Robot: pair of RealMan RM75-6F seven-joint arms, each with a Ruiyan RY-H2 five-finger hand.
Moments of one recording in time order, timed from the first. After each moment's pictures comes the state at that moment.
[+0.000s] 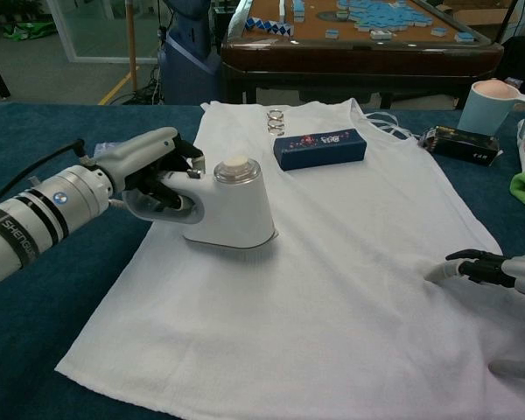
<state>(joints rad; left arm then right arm) -0.78 -1.86 -0.20 -0.98 1.37 1.03 -0.23 0.40 -1.43 -0.17 -1.27 -1.71 1.10 0.28</state>
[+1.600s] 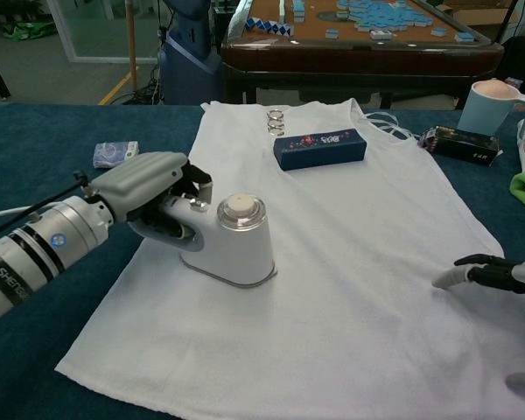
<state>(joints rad) -0.75 -1.96 -0.10 -0.79 1.52 1.17 -0.21 0.39 -1.39 -0.19 -1.32 -1.70 1.10 0.23</state>
